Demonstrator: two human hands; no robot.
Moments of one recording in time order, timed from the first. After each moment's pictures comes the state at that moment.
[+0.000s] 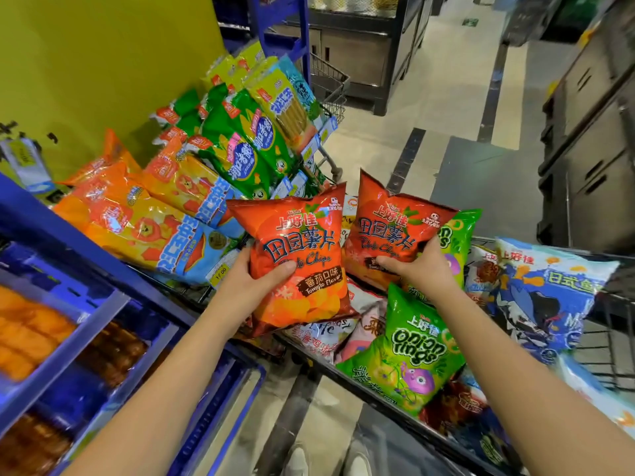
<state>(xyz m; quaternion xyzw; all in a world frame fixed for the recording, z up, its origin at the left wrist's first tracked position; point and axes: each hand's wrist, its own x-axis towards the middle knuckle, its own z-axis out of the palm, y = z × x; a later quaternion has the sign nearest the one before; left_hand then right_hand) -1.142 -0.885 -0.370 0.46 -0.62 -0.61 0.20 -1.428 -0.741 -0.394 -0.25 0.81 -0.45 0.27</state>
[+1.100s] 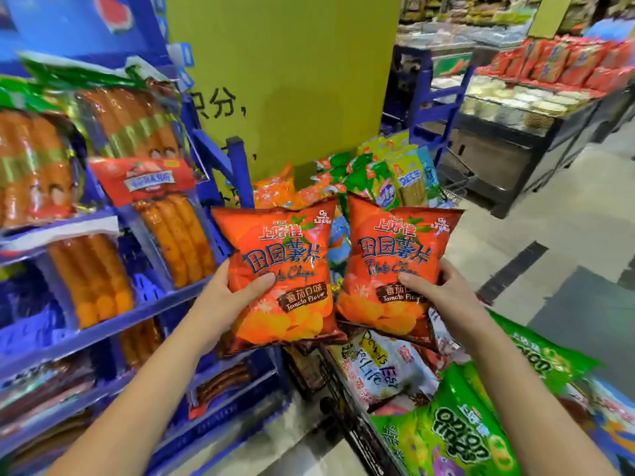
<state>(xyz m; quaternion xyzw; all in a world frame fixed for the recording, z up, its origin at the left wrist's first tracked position) -1.004 -0.813 -0.286 0.51 -0.50 -0.54 0.45 -1.365 -0.796 -0.298 -0.44 0.55 -0.50 0.50</state>
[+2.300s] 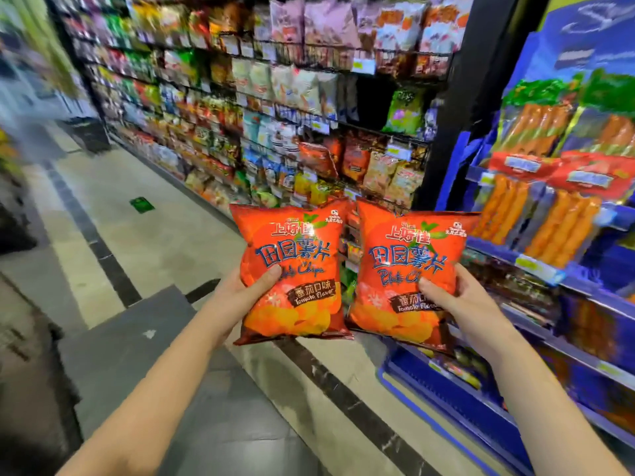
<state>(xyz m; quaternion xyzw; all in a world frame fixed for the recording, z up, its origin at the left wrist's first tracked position) -0.678 -0.087 -0.251 0.70 -0.14 -0.14 0.69 -0.796 -0.427 -0.256 -0.68 0.11 -0.10 0.71</state>
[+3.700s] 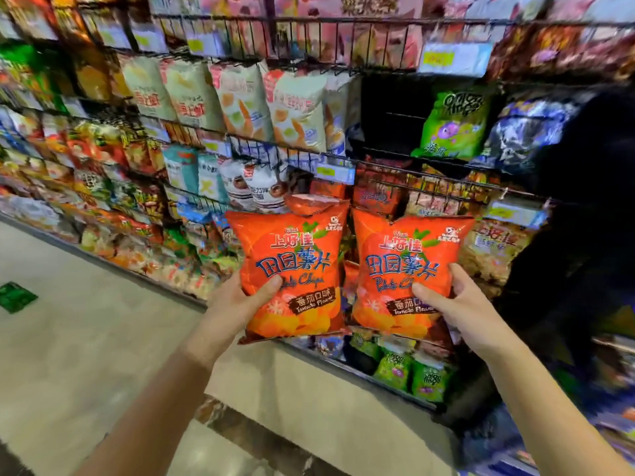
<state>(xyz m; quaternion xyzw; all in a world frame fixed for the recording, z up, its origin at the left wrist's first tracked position) 0.018 -0.140 -0.310 0.70 -0.24 -0.24 0.63 -0.211 -0.418 -0.294 -0.65 0.26 -0.19 0.69</state>
